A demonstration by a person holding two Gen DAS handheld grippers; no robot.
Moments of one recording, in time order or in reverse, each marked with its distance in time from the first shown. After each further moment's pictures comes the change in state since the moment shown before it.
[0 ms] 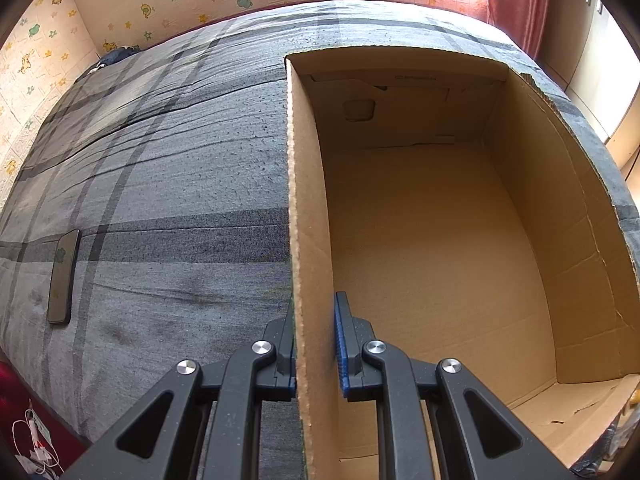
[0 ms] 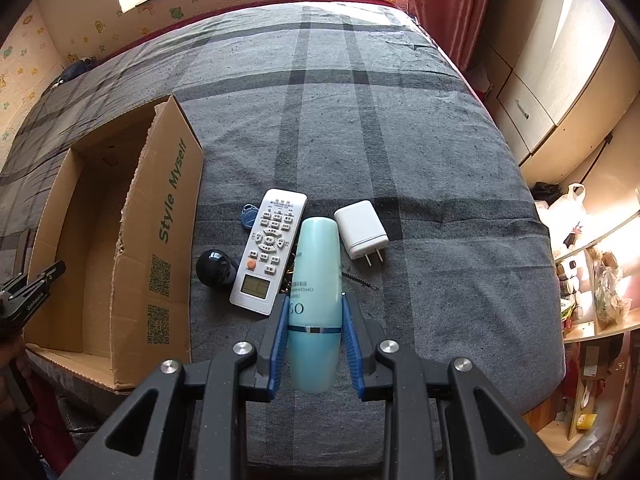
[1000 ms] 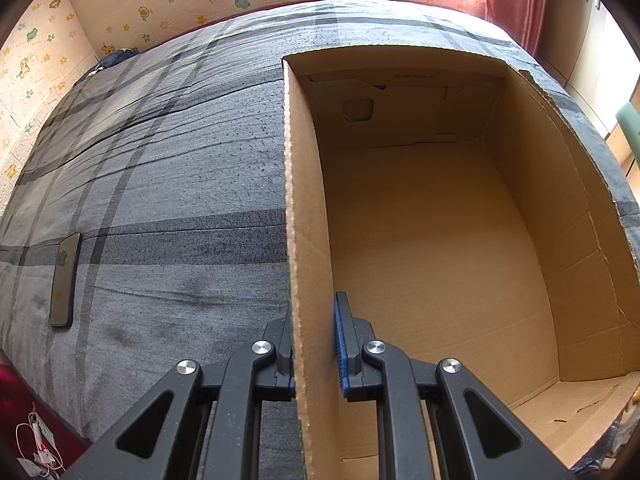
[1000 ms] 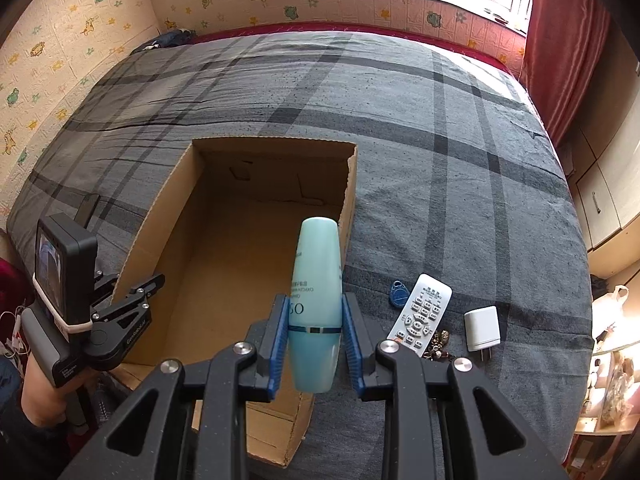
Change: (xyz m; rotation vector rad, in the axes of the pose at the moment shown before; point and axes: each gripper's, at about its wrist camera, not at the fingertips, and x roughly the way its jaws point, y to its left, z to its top) left arm 0.000 -0.003 0.001 0.010 0.003 0.010; right arm -0.011 0.140 0.049 -0.273 -0.047 0.194
